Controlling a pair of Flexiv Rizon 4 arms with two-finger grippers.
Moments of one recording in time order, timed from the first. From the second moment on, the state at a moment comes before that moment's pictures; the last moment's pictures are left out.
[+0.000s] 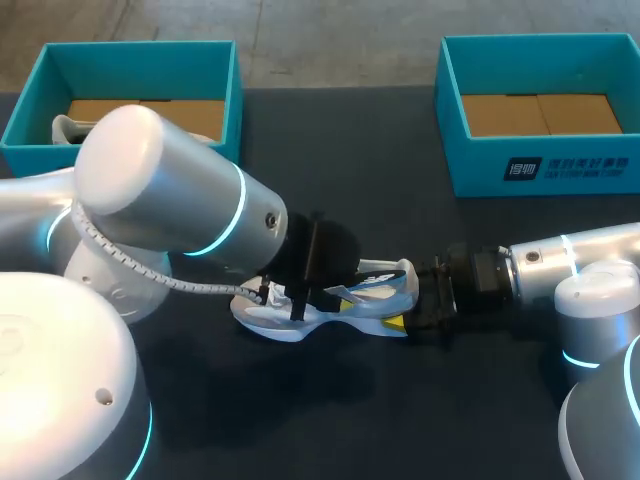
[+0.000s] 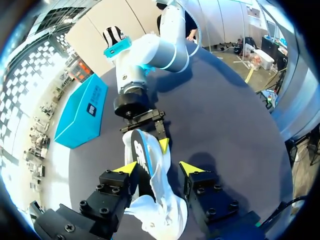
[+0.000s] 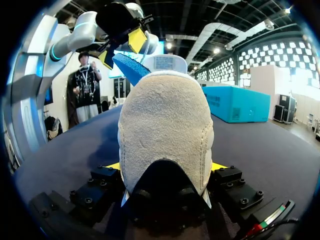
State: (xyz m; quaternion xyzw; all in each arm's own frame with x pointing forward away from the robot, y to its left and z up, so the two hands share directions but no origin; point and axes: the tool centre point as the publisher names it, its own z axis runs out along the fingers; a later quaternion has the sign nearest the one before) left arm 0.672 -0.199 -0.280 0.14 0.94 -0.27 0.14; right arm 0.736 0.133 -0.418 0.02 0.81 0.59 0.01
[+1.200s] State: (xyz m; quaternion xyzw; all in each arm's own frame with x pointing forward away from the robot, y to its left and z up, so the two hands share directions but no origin) left arm 0.693 -0.224 -0.313 0.09 0.94 -0.26 0.19; right arm 0.736 0.133 -0.418 0.02 0.81 0.59 0.01
